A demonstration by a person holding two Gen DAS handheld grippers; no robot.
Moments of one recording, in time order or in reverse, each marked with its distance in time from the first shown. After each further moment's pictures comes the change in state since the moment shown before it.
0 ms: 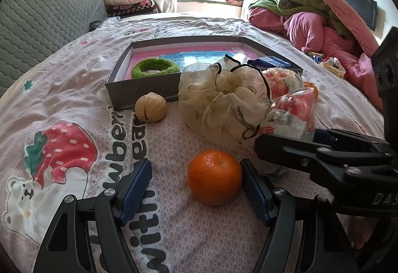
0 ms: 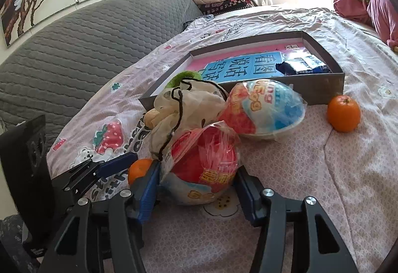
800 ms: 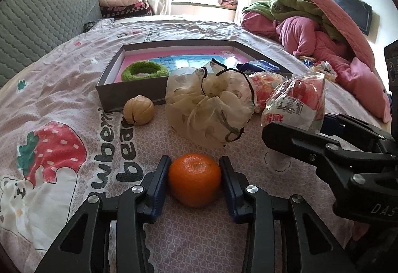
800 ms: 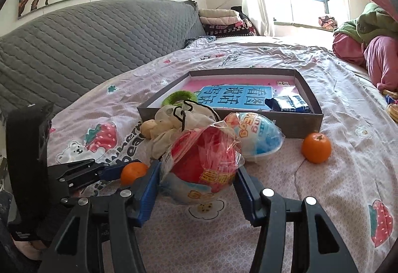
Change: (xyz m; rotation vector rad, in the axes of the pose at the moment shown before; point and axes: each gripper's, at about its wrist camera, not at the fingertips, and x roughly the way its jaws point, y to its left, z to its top) left arm -0.004 -0.006 0.000 -0.009 -0.019 -0.053; right arm -0.021 0.017 0.000 -0.170 -0.108 -0.121
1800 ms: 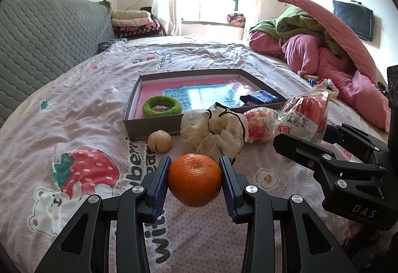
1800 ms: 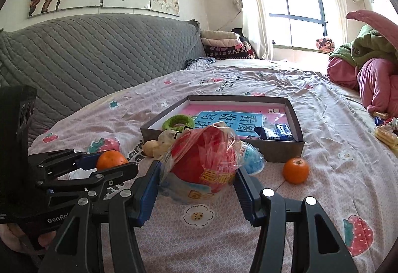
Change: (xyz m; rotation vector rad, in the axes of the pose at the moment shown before) left arm -0.056 -0.007 0.018 0.007 -0.115 0.084; right arm -0.036 0.002 0.006 -0.054 -0.125 -0.027
